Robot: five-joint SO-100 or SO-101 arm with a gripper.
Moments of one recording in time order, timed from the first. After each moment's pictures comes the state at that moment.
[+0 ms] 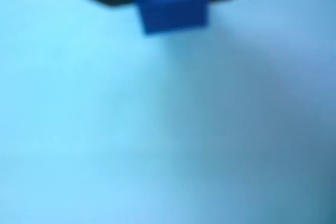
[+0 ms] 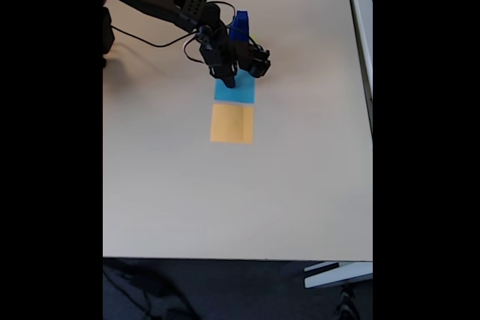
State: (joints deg) arm 15.8 69.2 87.0 50.0 74.5
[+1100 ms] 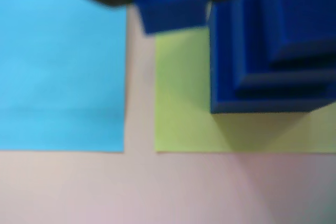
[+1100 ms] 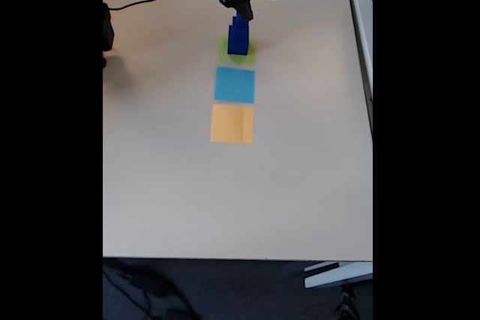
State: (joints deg) arm 3.1 72.2 47.5 84.3 86.5
